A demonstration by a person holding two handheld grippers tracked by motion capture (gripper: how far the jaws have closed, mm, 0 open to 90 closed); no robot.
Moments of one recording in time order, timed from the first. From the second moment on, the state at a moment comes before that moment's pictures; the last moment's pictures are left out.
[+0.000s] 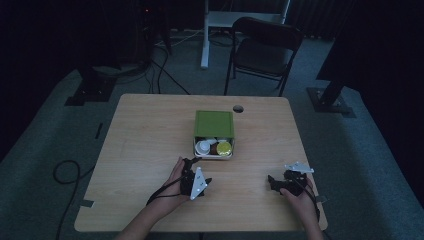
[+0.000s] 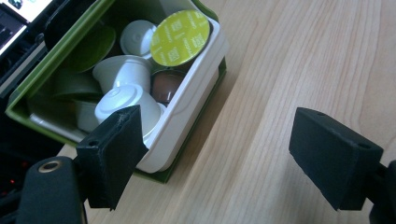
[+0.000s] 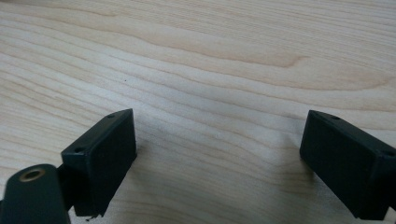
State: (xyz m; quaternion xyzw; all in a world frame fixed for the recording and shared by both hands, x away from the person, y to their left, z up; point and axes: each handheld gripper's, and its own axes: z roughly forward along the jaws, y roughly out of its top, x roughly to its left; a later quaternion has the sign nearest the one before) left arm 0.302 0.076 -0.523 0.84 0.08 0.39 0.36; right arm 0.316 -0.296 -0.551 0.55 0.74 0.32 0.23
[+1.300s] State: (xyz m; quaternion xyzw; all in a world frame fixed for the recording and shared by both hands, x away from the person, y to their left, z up) left arm 0.335 0.050 -0.540 0.84 0.00 0.47 0.26; right arm 0.316 -0.296 -0.551 0.55 0.74 0.32 0.23
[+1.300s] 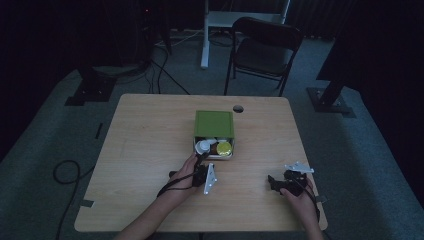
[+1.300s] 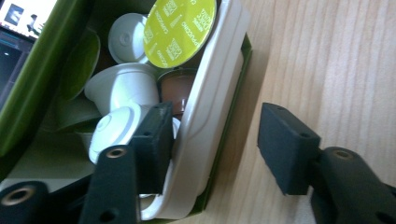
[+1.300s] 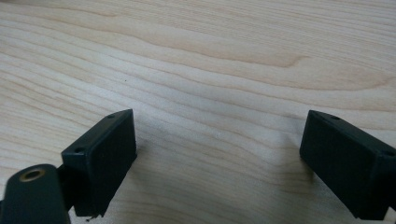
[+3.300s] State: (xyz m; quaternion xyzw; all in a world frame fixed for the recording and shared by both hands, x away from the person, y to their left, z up) left arm 0.307 0.036 -0.534 0.85 -0.06 0.50 0.18; right arm 0.315 -0.296 -0.551 0.55 0.74 0.32 0.23
